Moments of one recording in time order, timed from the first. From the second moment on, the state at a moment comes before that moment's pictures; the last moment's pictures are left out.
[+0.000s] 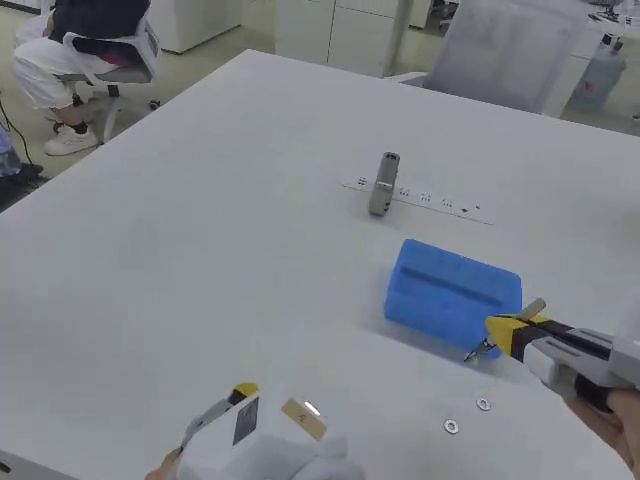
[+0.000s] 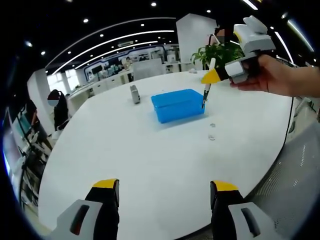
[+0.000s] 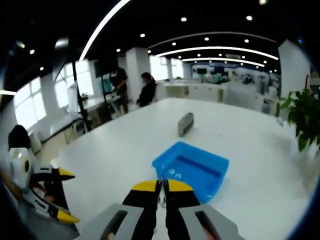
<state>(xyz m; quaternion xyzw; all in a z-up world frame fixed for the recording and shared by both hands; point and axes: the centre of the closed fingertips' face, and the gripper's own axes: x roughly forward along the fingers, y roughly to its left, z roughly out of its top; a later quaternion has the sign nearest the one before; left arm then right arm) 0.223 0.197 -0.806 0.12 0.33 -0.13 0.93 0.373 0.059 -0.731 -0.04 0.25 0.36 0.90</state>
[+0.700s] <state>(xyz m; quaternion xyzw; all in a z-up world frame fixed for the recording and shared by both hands) 0.222 0.196 -0.808 0.12 0.34 -0.13 0.92 0.445 0.067 -0.730 -0.05 0.22 0.32 0.92</state>
